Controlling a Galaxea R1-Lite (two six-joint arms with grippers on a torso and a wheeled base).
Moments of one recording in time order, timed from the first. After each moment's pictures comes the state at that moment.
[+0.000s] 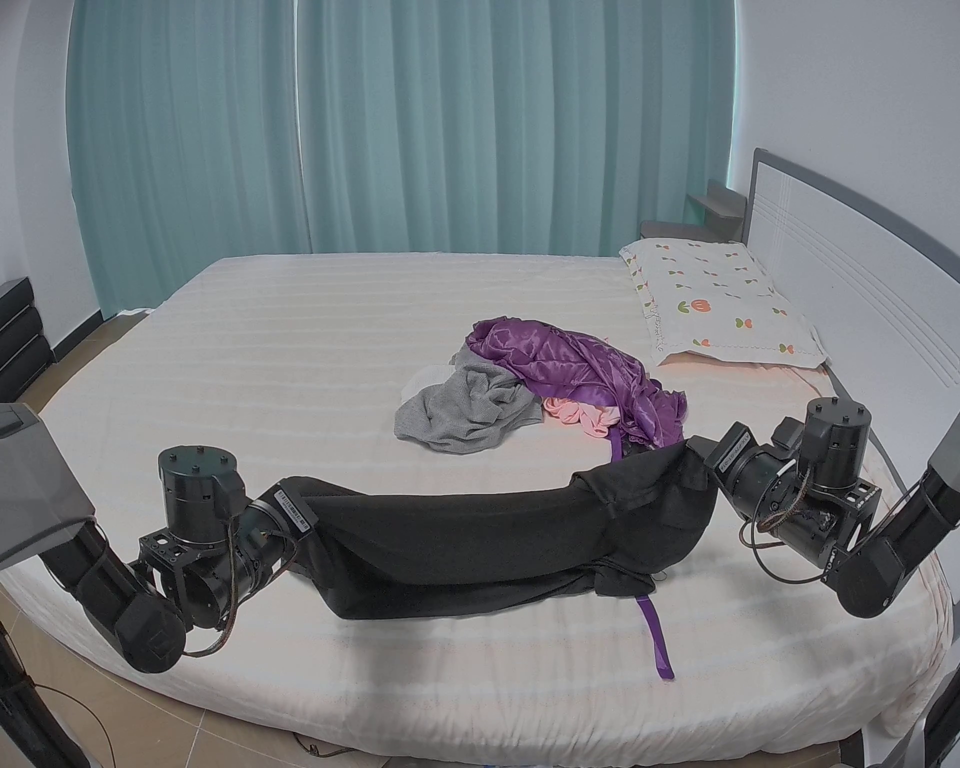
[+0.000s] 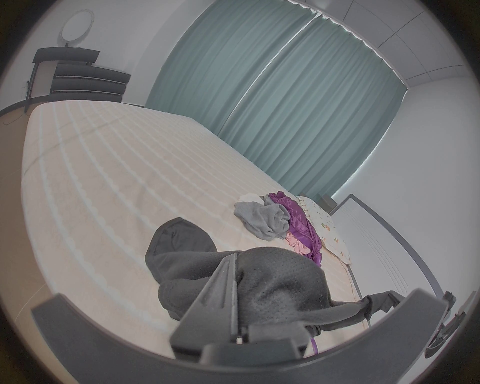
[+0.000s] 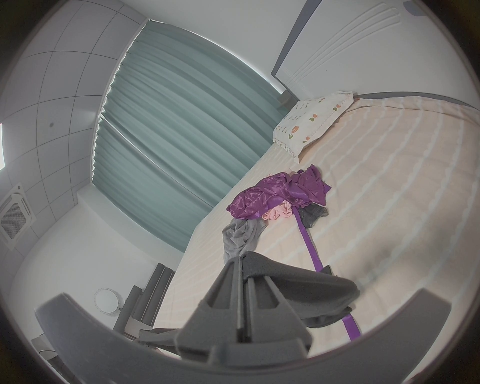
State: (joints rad) left arm -0.37 1.90 -0.43 -1.09 0.25 -0.77; right arm 0.37 1.91 -0.52 -1.17 -0.07 0.89
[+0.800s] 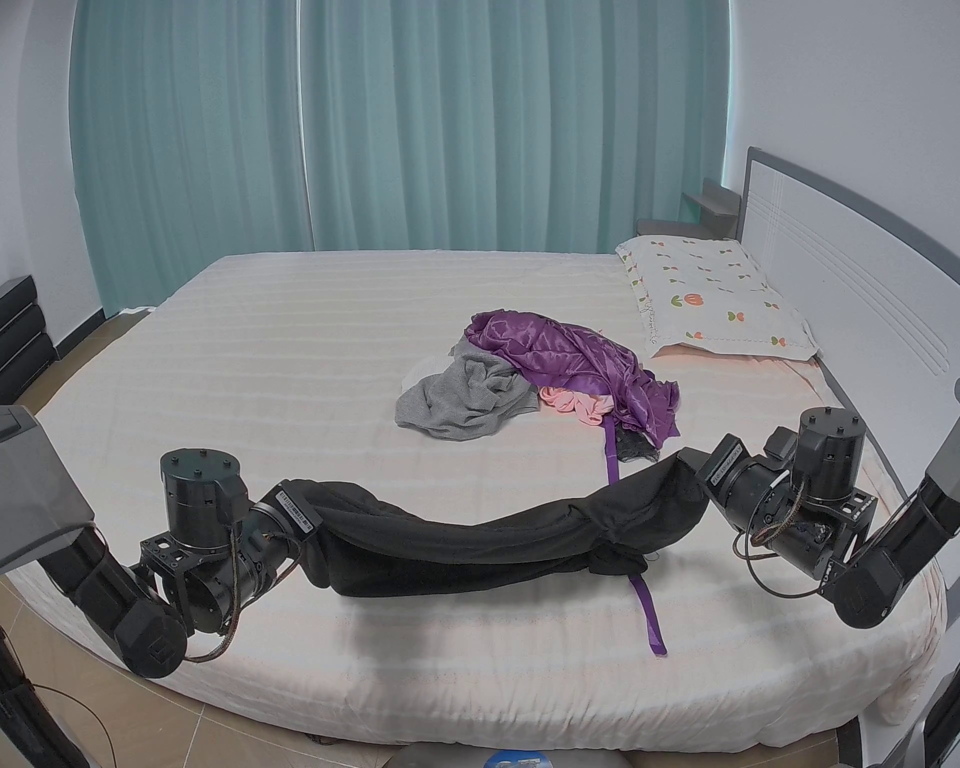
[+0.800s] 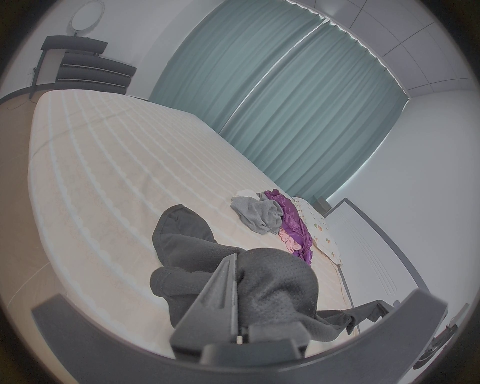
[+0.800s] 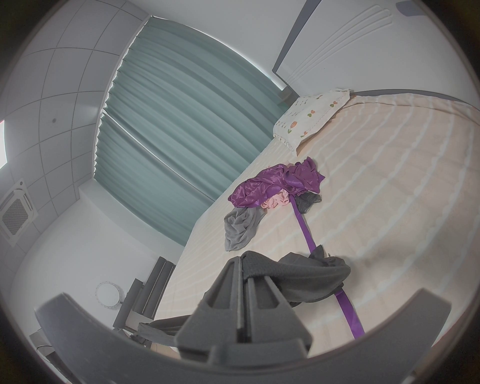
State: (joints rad) left arm -0.38 1.89 -0.42 -1.09 0.25 -0.83; right arm 0.41 1.91 -0.50 -1.17 -0.08 0.89
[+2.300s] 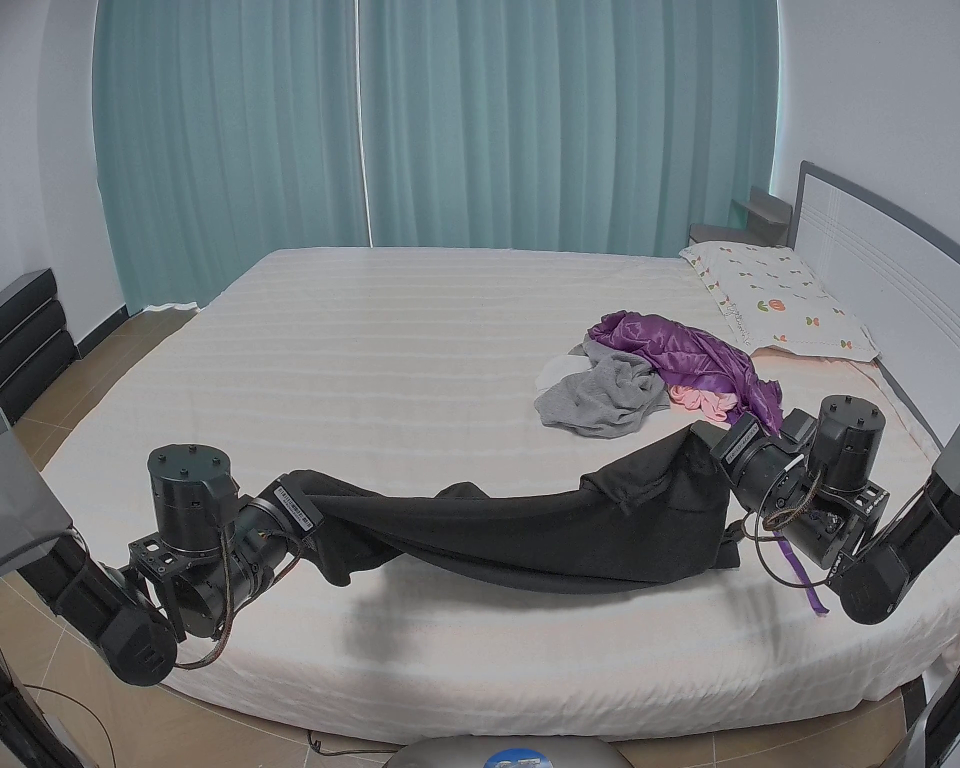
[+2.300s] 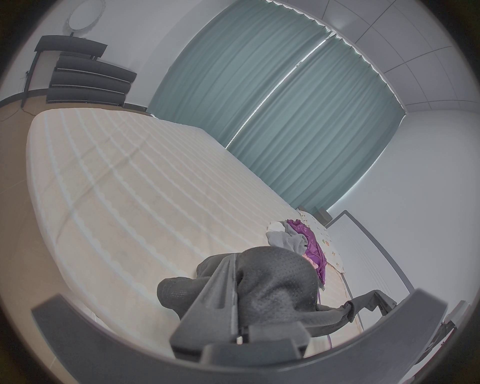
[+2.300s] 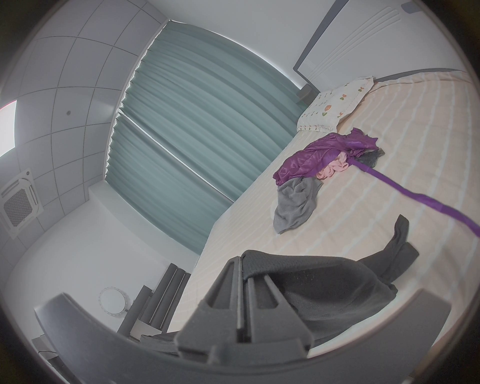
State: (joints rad) left arm -0.42 1.83 -0.40 -1.09 0.26 -0.82; right arm 0.38 1.90 -0.50 -1.27 -0.08 0.89
